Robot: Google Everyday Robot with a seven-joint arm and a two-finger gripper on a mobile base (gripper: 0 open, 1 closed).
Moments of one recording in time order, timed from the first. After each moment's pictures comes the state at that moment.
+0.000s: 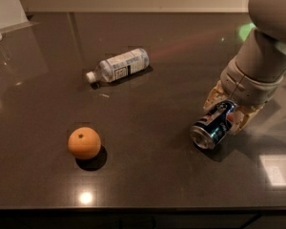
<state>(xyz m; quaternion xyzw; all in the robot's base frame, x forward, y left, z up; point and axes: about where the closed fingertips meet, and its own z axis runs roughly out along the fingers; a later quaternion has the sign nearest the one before) 0.448 -0.192 0.866 -0.89 0.44 -0.03 0.06</state>
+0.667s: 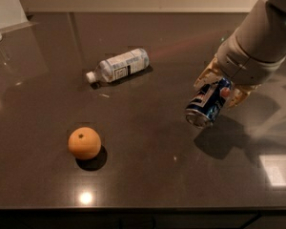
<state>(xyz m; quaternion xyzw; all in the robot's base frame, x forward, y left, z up) 0.468 -0.169 0.919 -0.93 0.32 -0.12 0.11</state>
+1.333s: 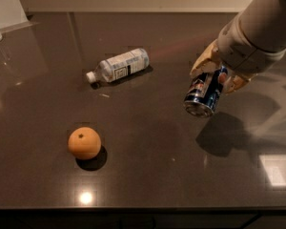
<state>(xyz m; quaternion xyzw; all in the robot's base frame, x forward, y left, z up) 0.482 -0.160 0.948 -0.95 0.23 -0.18 0.13</state>
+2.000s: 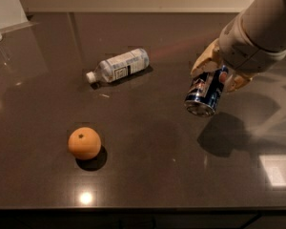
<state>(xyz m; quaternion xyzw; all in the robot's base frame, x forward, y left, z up) 0.482 -0.160 0.952 -0.95 0.22 -0.19 0.13</state>
